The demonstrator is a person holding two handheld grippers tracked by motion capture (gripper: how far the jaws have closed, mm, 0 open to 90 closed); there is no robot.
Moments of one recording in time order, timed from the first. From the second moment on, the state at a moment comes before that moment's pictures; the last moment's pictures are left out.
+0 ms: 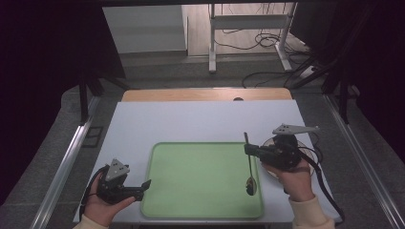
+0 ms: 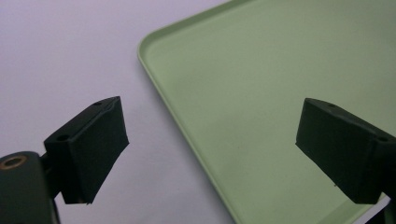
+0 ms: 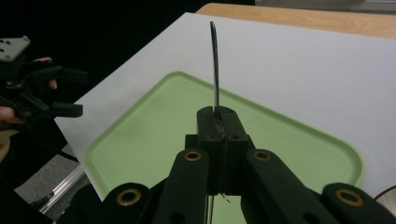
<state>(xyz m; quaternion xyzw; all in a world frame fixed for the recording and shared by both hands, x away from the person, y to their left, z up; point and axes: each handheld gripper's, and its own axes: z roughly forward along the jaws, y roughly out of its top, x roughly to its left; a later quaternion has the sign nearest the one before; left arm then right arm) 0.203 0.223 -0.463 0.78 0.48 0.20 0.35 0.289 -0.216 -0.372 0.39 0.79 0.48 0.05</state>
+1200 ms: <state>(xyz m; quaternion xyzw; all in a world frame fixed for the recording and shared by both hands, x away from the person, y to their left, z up) 0.203 0.224 -0.464 0.78 0.48 0.20 0.35 0.323 -0.180 -0.458 0.47 0.82 0.32 0.04</state>
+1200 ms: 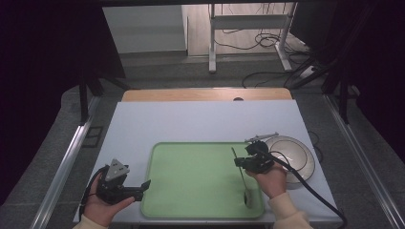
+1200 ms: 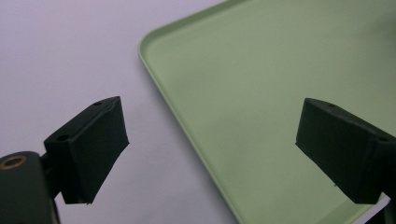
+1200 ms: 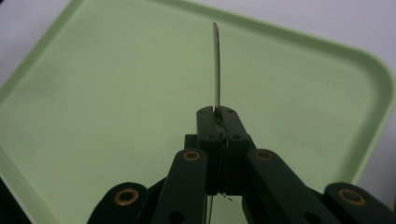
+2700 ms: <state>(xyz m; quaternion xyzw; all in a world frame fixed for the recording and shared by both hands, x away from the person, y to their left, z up) 0.207 0.230 -0.464 0.78 0.48 0.20 0.35 0.317 -0.187 -0.451 0.39 0.83 0.39 0.10</state>
